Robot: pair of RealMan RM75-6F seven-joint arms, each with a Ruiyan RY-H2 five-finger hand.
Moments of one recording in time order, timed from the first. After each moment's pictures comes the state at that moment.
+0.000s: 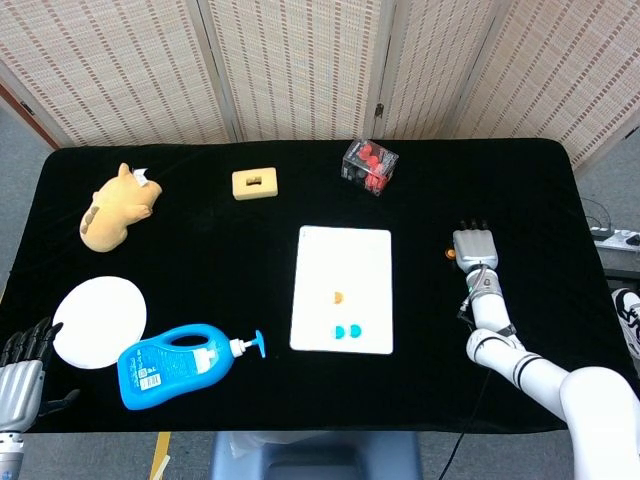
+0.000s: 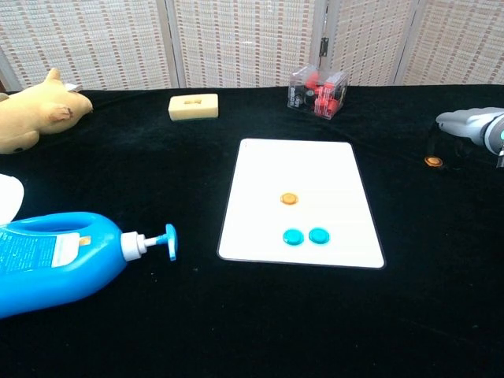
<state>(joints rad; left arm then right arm) -0.03 -1.18 -0.02 -1.61 1.40 1.44 0.14 0.87 -1.65 0.15 -0.87 -0.53 0.68 -0.58</state>
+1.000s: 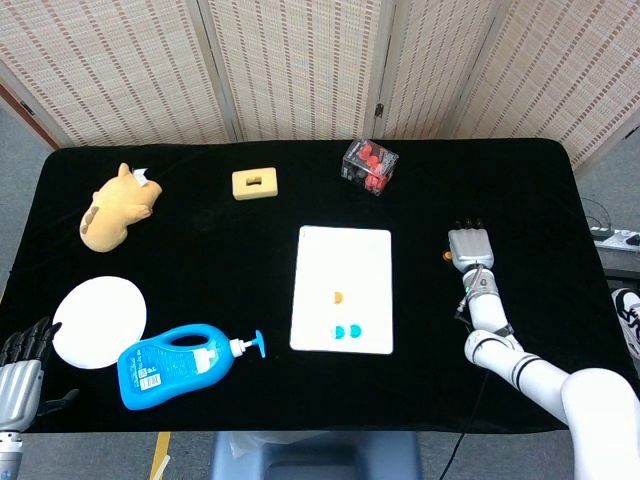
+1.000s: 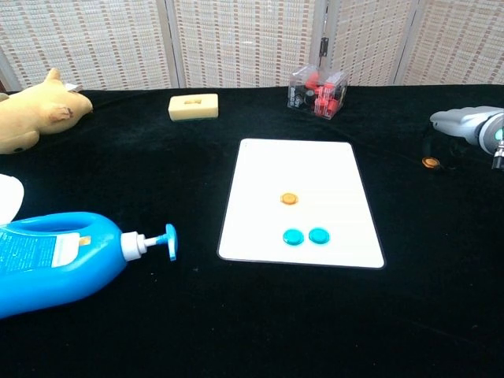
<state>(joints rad) -0.03 -1.18 -0.02 -1.59 1.39 1.43 0.13 0.86 -1.65 0.18 -0.88 -0.58 0.68 -0.58</state>
